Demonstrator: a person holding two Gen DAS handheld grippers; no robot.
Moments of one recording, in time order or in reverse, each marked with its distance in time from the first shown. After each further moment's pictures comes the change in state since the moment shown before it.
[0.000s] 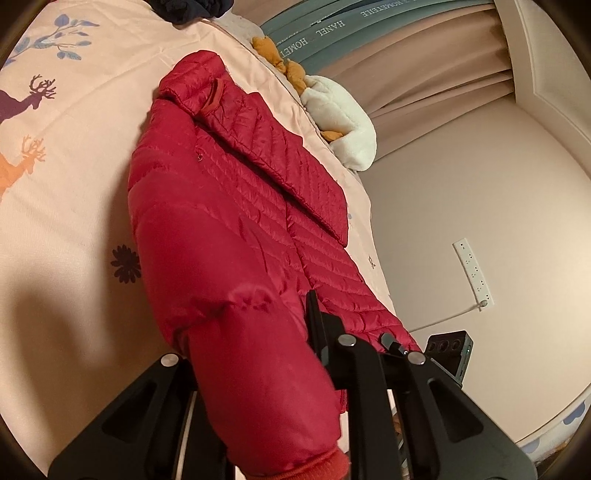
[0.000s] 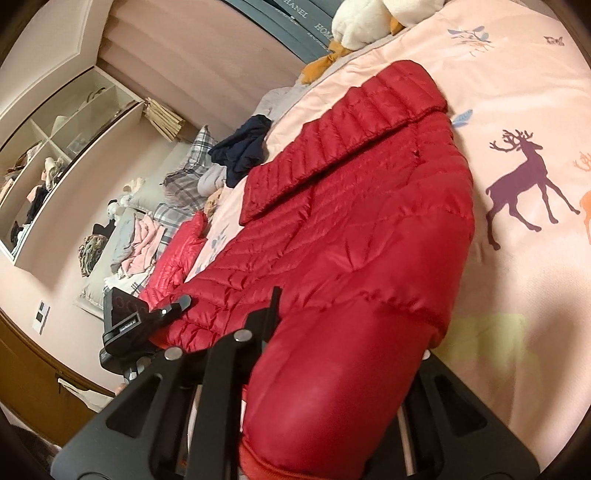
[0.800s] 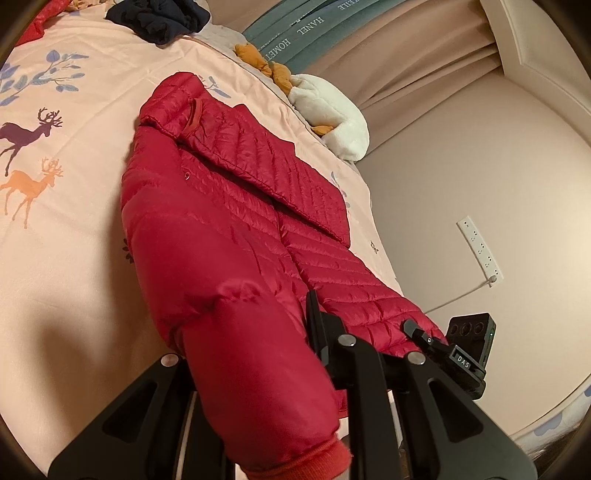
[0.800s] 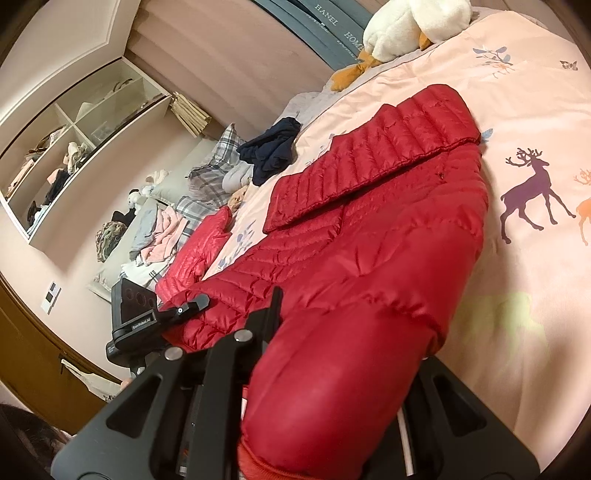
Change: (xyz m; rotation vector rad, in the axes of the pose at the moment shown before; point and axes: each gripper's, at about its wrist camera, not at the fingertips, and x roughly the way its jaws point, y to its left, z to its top) left arm -0.012 -0.029 0.007 0.106 0.010 0.047; right arm -0.019 0.022 0.006 -0.078 -0.008 0.065
